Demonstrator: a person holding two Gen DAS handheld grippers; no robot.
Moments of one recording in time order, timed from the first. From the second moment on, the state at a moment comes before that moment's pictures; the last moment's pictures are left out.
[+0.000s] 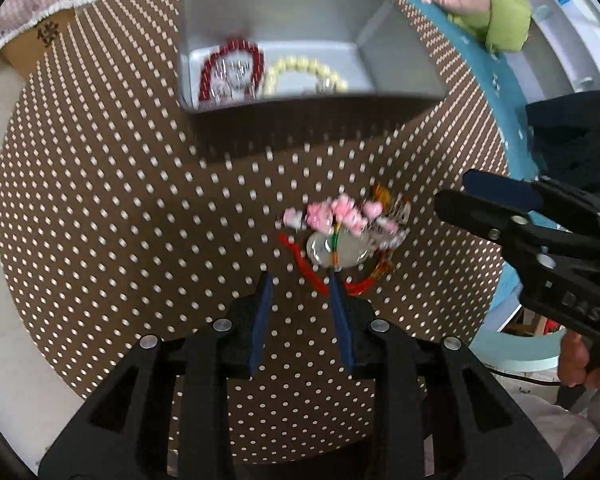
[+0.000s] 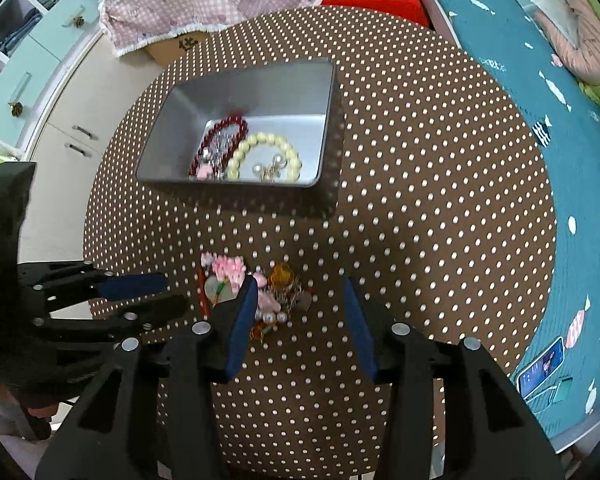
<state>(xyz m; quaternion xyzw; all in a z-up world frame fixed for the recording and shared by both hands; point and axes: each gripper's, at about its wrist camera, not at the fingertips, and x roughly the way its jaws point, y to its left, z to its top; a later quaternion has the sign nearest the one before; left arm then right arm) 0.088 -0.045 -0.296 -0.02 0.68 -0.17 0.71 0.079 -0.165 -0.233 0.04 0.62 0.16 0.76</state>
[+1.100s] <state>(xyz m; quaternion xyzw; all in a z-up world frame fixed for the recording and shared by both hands) 0.098 -0.039 -0.231 -0.04 0.61 -0.13 0.78 0.069 -0.162 -0.246 0.02 0.64 0.16 0.75</state>
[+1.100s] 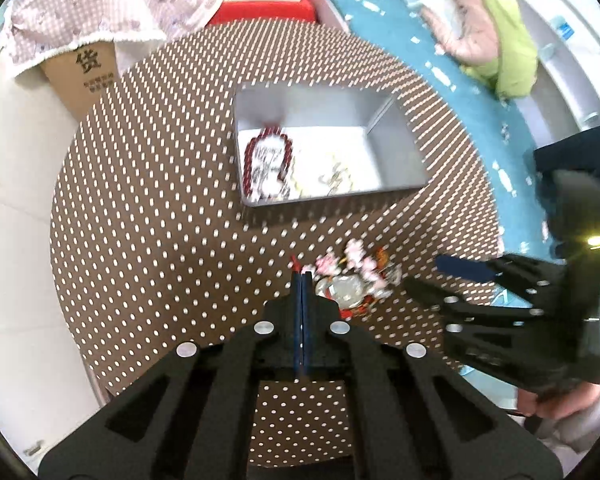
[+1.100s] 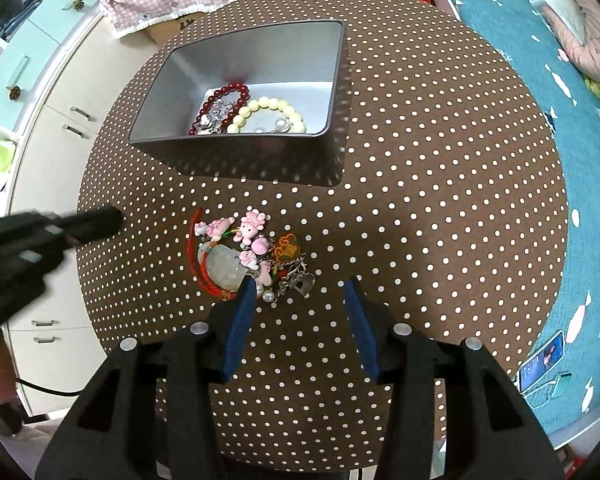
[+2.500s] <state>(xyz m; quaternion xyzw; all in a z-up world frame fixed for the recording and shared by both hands) 0.099 -0.035 -0.232 -0.08 0.64 -0.14 0.75 0.078 -0.163 -0.242 0.03 0.64 0.19 0.74</state>
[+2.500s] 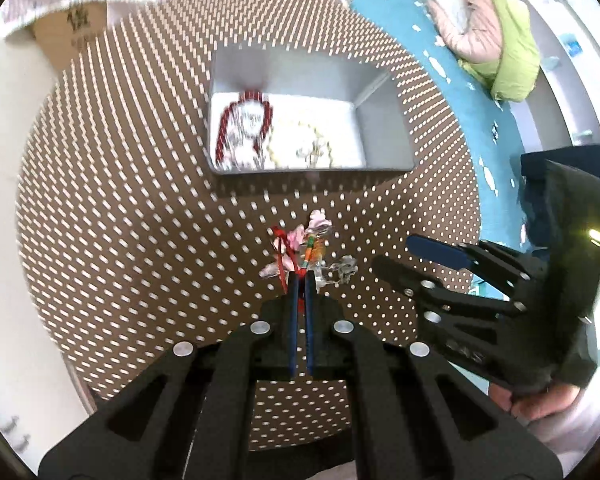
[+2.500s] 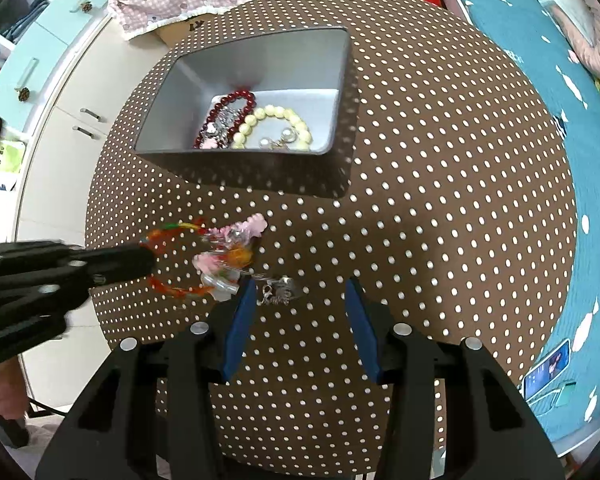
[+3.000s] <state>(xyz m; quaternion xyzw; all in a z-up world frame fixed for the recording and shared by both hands) 0.084 0.003 -0.206 -0.04 0.62 -0.11 0.77 0.087 -0.122 -0.243 0.01 0.64 0.22 0.74</state>
